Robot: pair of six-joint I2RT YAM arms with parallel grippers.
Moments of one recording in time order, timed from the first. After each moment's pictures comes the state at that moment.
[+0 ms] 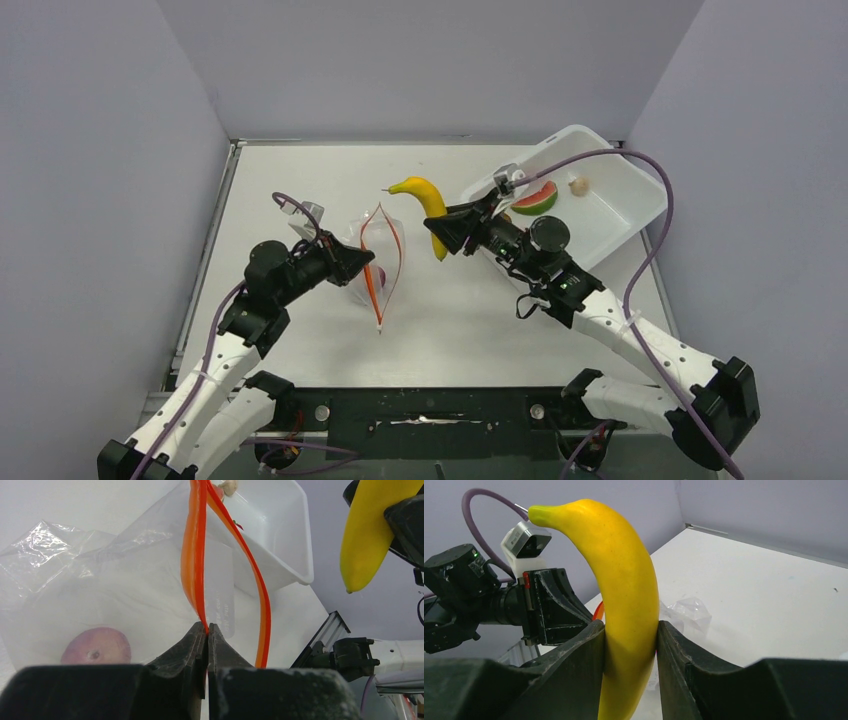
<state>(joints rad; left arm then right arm) -0.40 0.77 0.58 0.03 0.38 -0.57 0.68 1.05 0.82 0.35 -0.22 0.43</state>
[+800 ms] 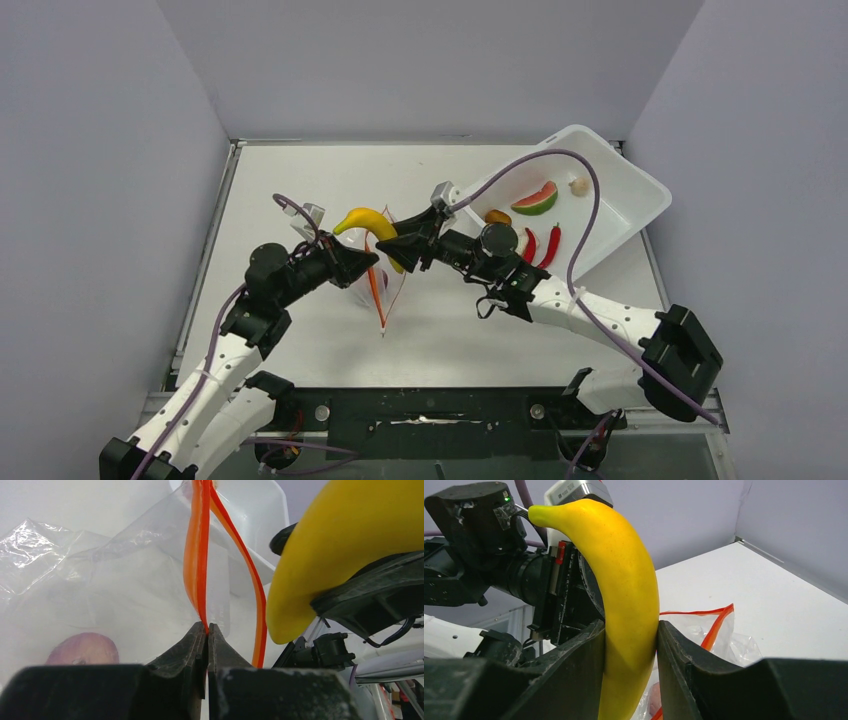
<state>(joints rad) -0.40 0.77 0.55 0.11 0.44 -0.63 0.87 1.31 0.85 0.63 -0.31 0.22</state>
